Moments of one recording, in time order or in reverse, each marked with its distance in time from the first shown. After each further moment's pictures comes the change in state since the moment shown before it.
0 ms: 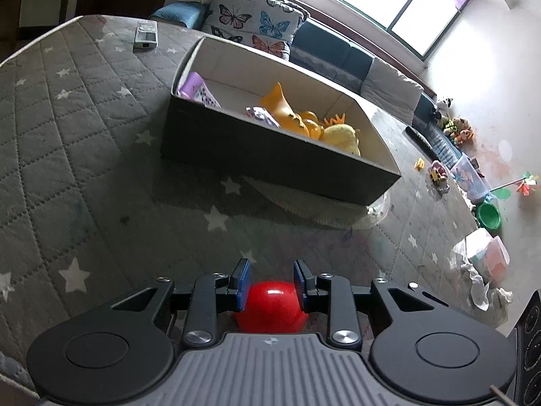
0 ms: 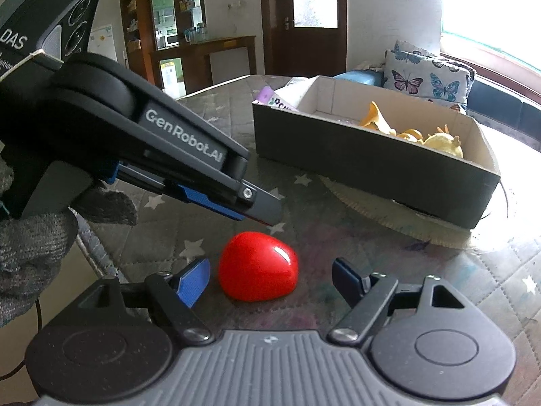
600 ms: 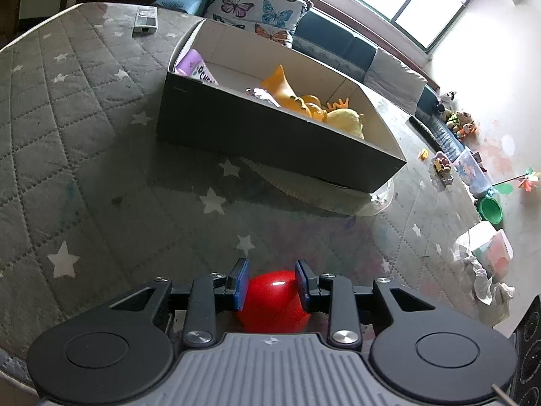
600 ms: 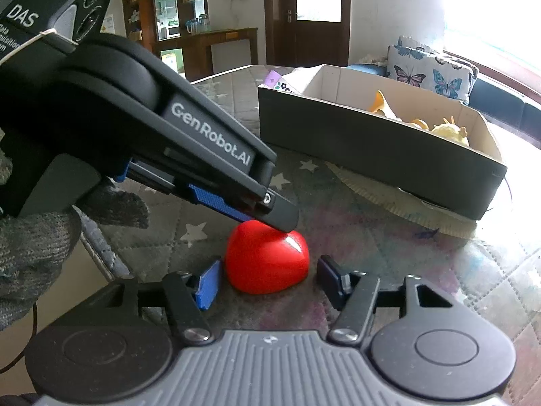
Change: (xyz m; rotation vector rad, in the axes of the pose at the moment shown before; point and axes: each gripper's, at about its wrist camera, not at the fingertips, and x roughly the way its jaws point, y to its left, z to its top) left arm 0.011 0.000 -0.005 -0.015 0.033 0.005; right arm 0.008 0.005 -0.007 -0.022 0.024 -0.012
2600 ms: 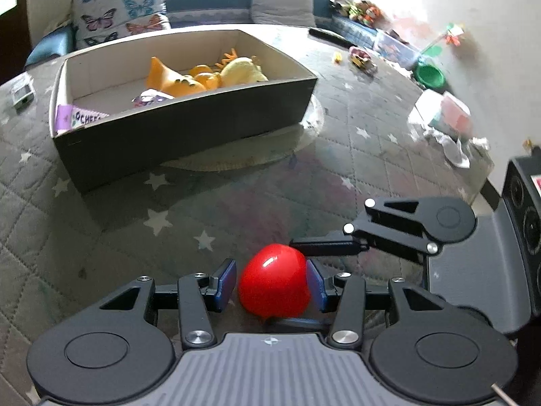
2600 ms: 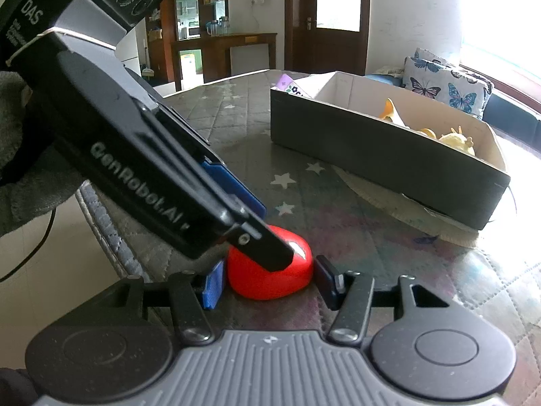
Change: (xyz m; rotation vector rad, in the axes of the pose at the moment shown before) left arm 0.005 -0.030 0.003 0.553 0.183 -0.113; right arm -0.008 -0.009 -0.006 -0.063 -0.021 0.048
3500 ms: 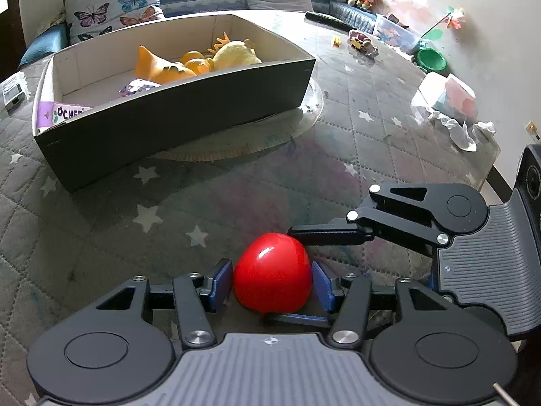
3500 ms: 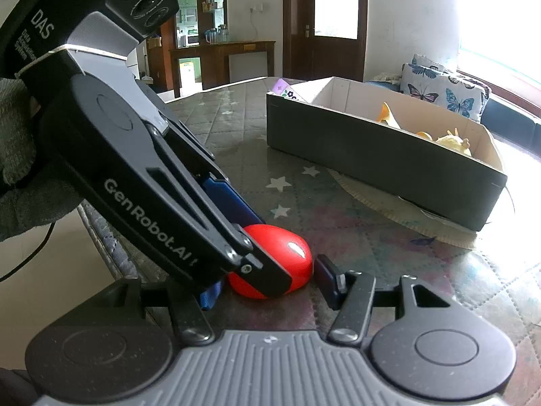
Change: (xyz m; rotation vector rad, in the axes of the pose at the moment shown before) left arm 0.016 -0.003 0.002 0.012 0.035 0.019; right arm -0.004 -0.004 -0.004 0.007 -0.036 -0.003
